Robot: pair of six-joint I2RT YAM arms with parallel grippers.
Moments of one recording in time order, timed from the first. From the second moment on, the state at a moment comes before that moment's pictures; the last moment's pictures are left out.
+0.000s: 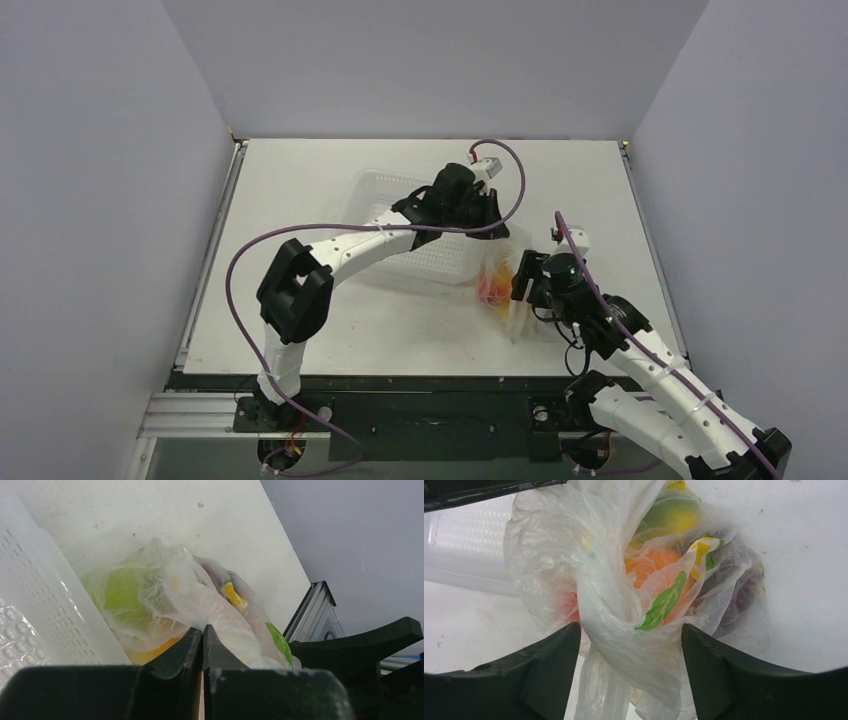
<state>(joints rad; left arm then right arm) -0.83 1.99 1.65 -0.15 0.31 -0.61 0.59 0.75 0.70 -0.65 0.34 0.56</state>
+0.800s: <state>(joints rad) -0.82 1.97 1.64 -0.18 0.29 -0.62 0.59 0.19 0.57 -0.73 0.61 0.80</state>
